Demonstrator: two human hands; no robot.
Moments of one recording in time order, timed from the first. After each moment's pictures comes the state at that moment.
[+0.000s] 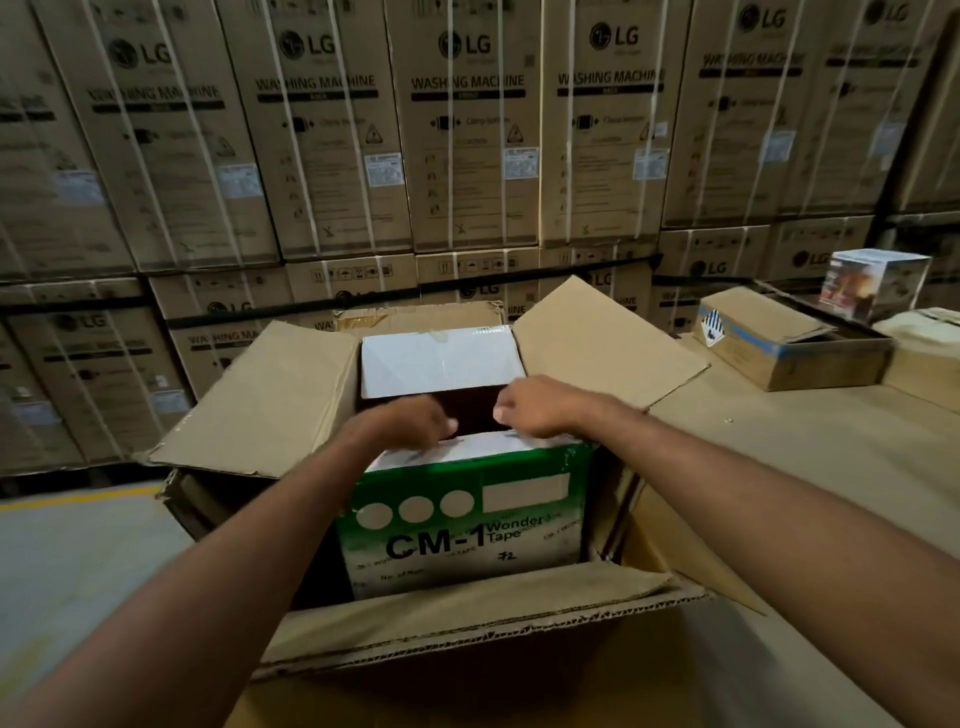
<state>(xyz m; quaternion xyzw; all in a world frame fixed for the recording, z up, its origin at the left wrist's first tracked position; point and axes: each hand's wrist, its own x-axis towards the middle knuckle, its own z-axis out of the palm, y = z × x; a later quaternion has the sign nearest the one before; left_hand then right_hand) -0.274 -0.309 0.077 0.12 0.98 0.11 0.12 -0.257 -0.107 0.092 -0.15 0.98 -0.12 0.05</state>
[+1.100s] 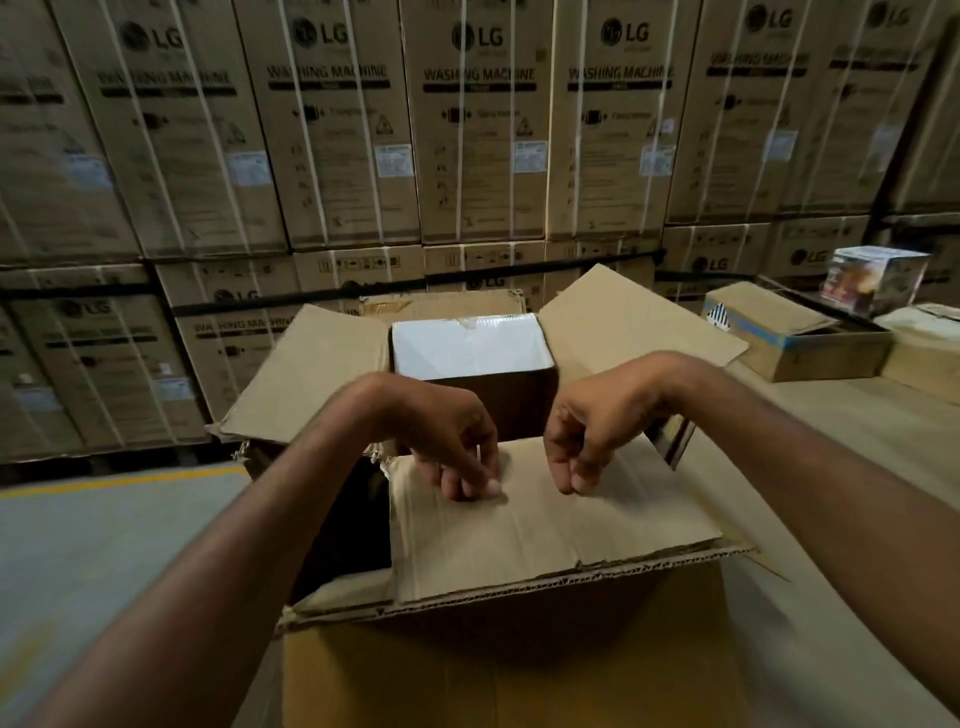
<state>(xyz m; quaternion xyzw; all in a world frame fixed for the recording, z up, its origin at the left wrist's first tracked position) -0.159 -0.340 0.145 0.27 0.90 0.14 0.32 -0.161 -0.120 0.149 -0.22 0.91 -0.10 0.34</state>
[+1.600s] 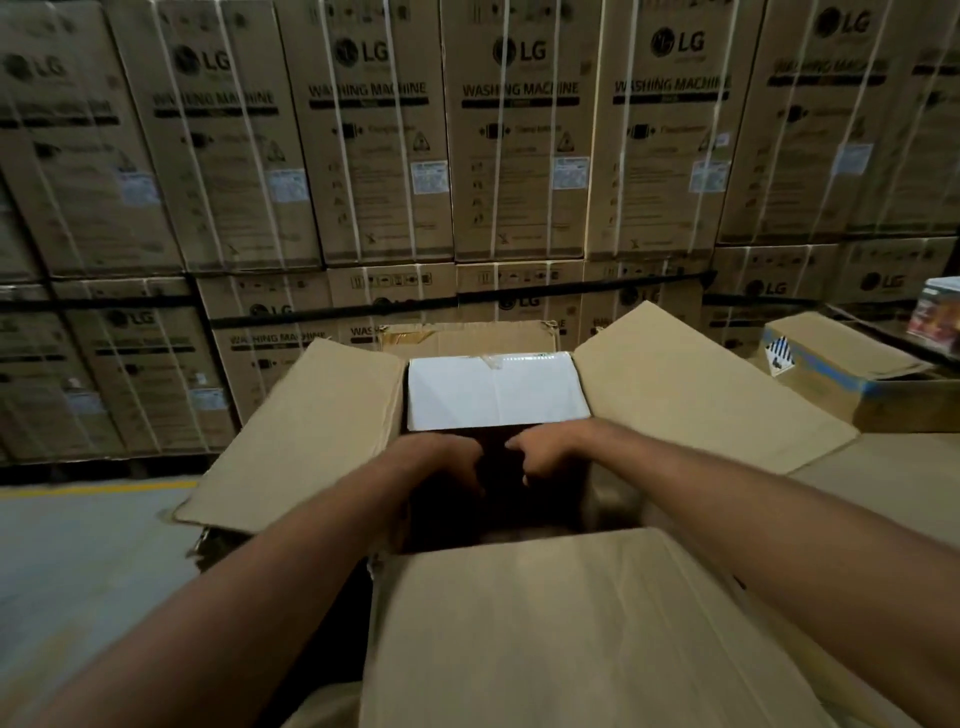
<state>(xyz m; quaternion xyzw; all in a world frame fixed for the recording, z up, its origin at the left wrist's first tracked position) -0.336 -0.337 0.062 0.14 0.97 -0.02 0.22 -0.344 -0.172 0.070 -0.17 0.96 0.01 0.21</state>
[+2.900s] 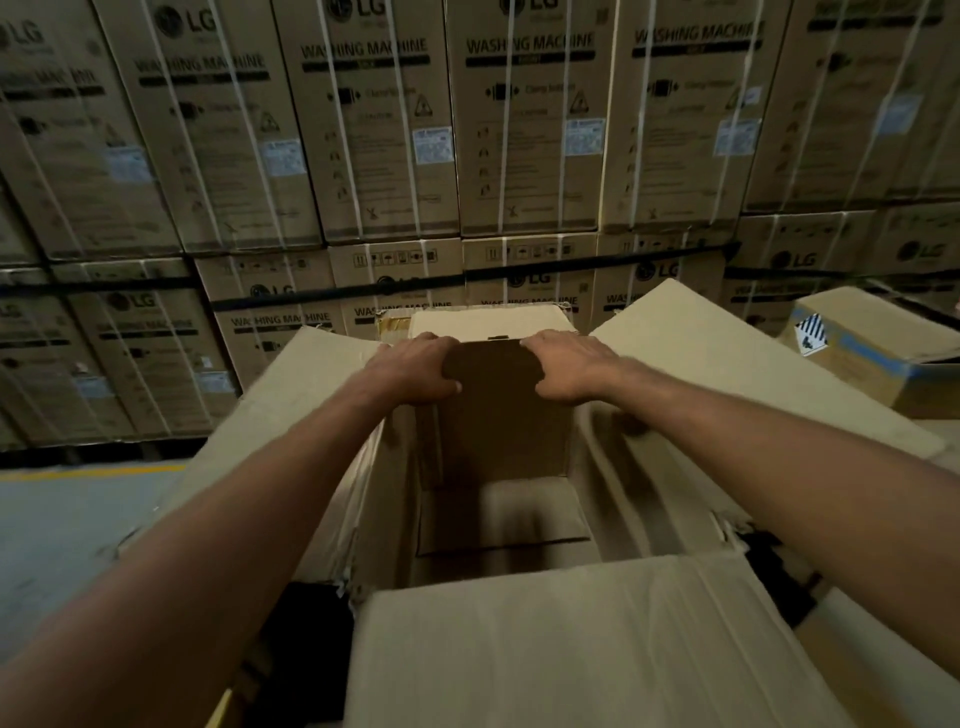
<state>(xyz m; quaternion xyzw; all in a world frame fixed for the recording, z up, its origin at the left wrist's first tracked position) -0.402 -0.373 0.108 0.12 0.99 0.02 -0.06 -0.422 -0.151 0.098 -0.17 0.98 0.00 -0.05</state>
